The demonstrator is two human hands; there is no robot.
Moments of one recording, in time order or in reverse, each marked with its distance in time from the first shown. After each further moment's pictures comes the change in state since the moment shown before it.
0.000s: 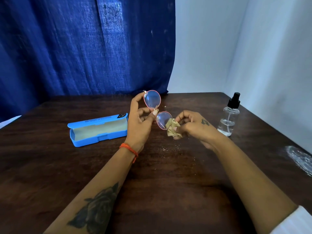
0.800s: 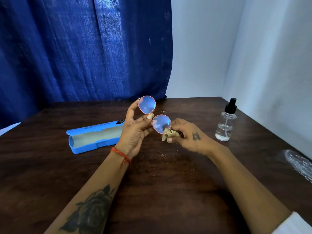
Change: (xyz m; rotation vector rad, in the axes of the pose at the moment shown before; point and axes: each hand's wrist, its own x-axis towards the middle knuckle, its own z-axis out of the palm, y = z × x) left_hand 0.005 0.001 -0.010 -0.387 -0.119 -0.230; right_hand 0.009 0.019 -0.003 -0.625 -0.141 -0.480
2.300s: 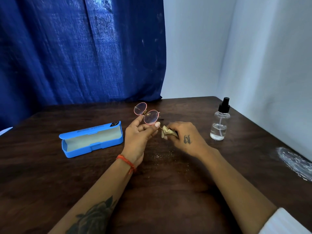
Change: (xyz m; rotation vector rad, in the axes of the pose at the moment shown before) left_hand -0.010 -0.010 0.023 0.053 0.142 -0.135; right_hand 0.001 0.008 0.009 -0.282 0.230 0.088
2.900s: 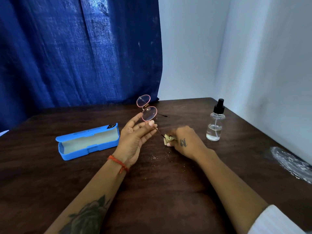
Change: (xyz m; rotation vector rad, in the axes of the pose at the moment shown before) left_hand 0.000 0.009 -0.004 -0.197 -0.062 -0.062; right_hand -0.005 0.002 -0.006 -0.120 -0.190 0.194
